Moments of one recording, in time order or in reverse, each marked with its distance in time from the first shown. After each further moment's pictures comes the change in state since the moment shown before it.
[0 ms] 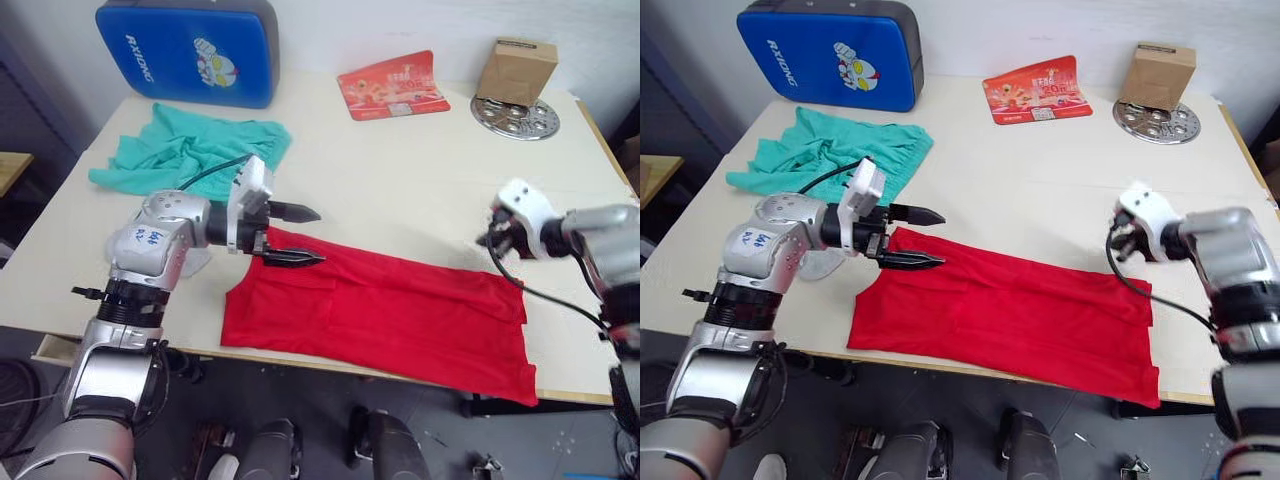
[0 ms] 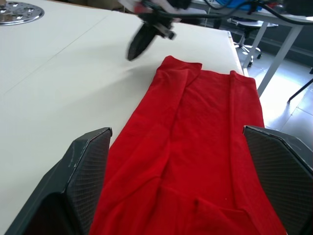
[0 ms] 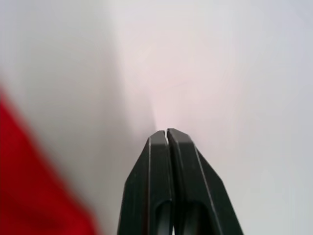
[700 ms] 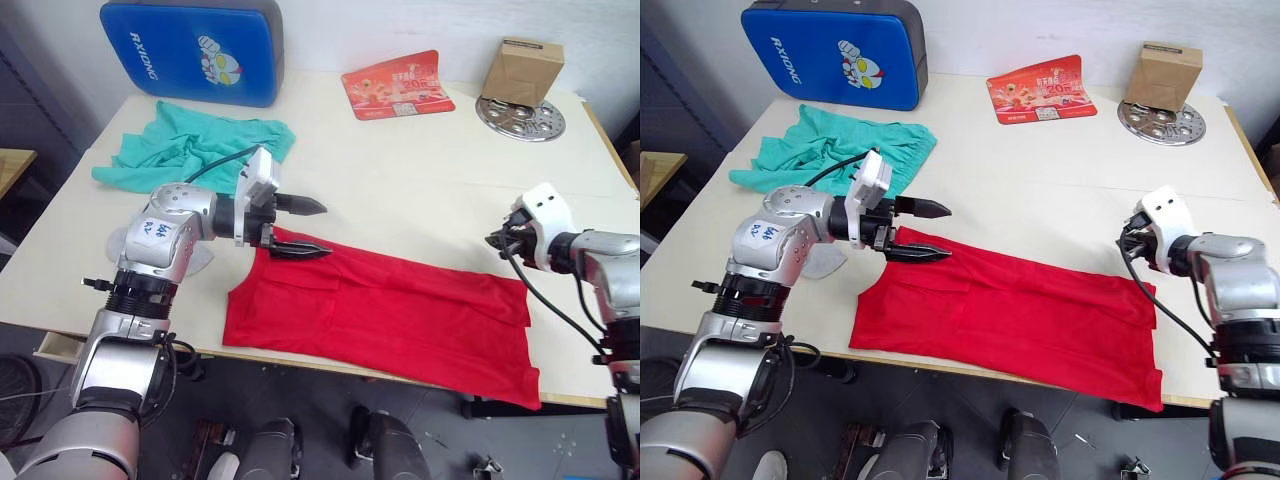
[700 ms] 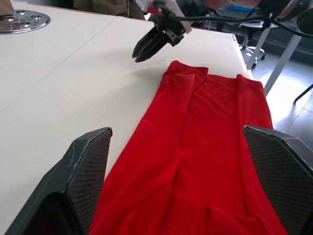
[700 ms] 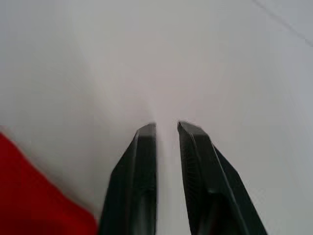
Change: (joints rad) left arm -0.046 -0.022 -0.015 0.045 0.004 -0.026 -0.011; right arm 0.365 -0.074 -0.262 -0.470 0.177 0.249 -0.076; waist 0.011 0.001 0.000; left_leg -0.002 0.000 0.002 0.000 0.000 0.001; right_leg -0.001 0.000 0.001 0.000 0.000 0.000
